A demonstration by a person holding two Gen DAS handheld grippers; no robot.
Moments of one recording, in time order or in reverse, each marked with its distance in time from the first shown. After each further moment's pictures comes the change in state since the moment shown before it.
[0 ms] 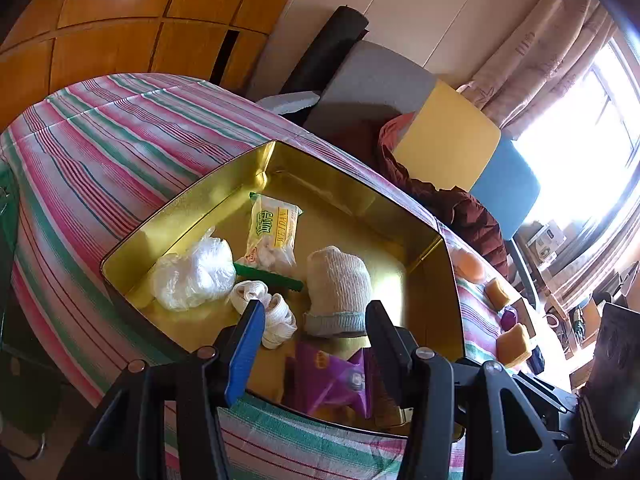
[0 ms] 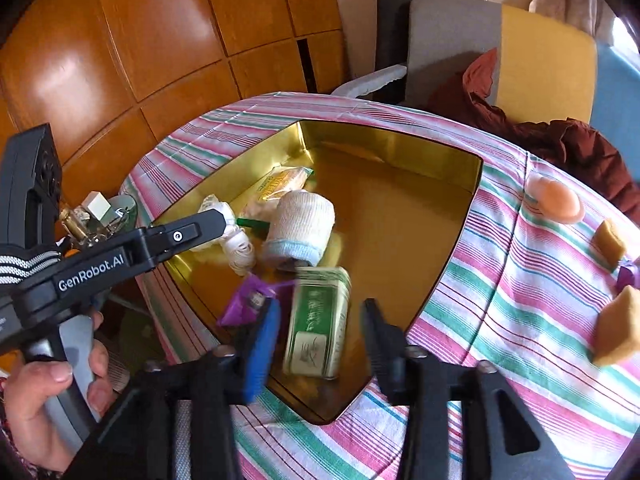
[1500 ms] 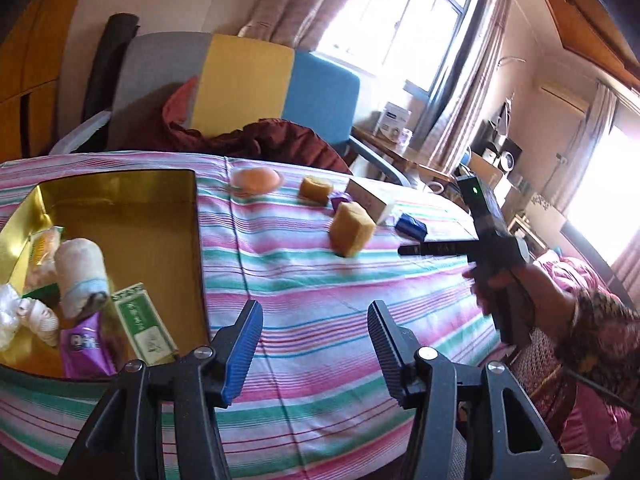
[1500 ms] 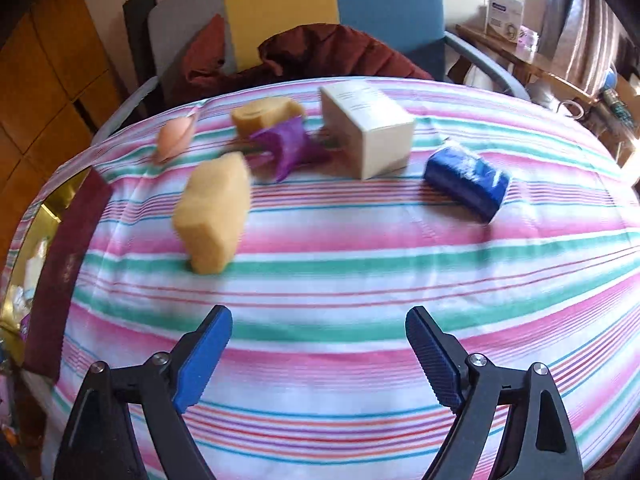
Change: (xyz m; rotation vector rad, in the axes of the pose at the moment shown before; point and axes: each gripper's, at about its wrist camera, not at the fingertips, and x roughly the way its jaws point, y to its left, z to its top) left arm -0.024 -0.153 -0.083 0.551 0.140 -0.440; right arm -0.113 -0.290 -0.098 0.500 0.055 -0.520
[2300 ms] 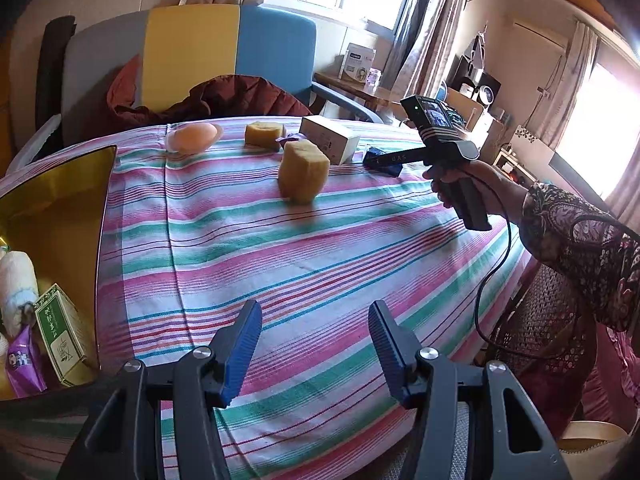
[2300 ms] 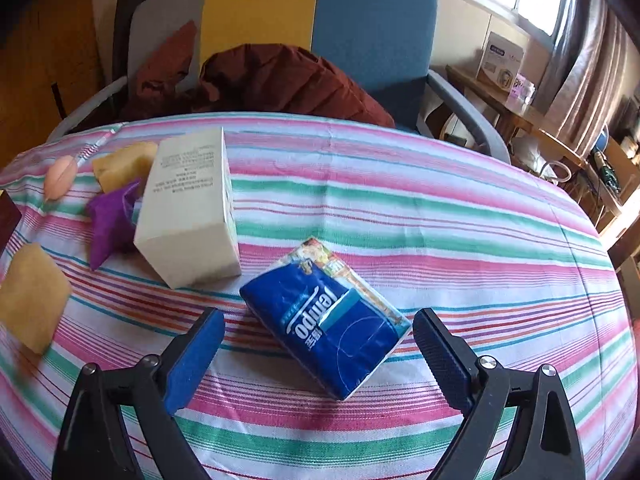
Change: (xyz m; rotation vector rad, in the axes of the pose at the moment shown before) left arm 0.055 -0.045 -0.015 0.147 0.177 -0.032; right arm 0.072 -0.088 0.062 -0.129 -0.027 -0.034
